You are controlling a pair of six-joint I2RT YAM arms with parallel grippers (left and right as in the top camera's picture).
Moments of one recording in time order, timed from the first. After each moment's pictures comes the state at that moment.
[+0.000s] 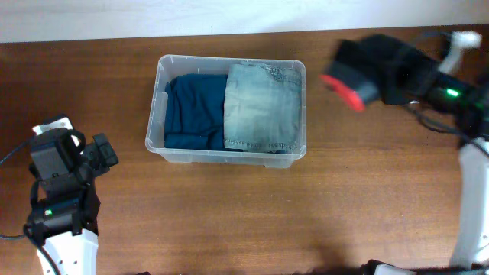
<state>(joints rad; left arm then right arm) 0.27 1.03 0.95 -0.63 -0.22 -0.08 -0.35 1.43 1.42 -0.58 -1.08 0.45</state>
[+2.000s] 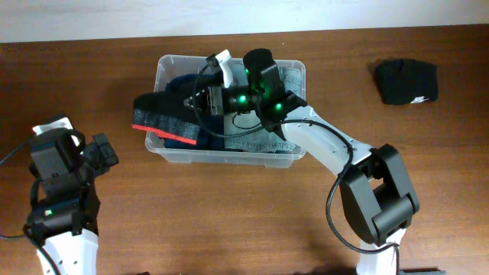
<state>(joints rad) 0.27 1.03 0.95 -0.63 -0.22 -0.08 0.51 2.01 1.48 0.15 -0.93 0.71</state>
